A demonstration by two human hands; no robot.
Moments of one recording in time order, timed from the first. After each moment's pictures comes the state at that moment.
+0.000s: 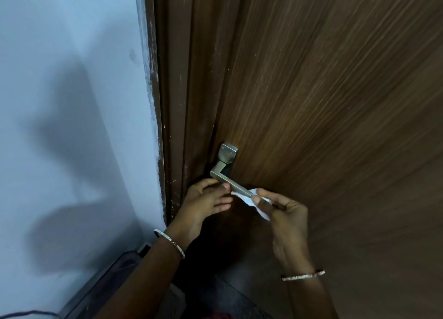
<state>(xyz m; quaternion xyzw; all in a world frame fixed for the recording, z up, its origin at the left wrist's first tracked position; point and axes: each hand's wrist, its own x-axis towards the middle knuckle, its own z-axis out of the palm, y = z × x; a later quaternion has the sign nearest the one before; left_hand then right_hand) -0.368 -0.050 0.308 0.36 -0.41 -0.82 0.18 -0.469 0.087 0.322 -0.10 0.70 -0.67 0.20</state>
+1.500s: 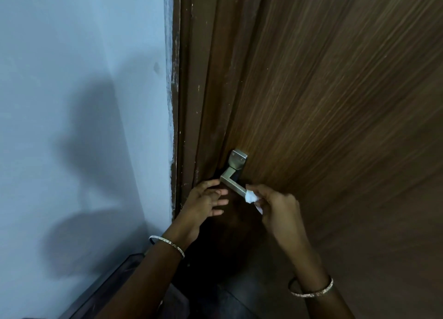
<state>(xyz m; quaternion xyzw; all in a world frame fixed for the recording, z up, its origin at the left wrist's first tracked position) -0.349 -0.064 0.310 0.37 -0.51 -0.76 0.17 -0.479 0.073 0.339 -0.49 0.83 -0.26 0.00</state>
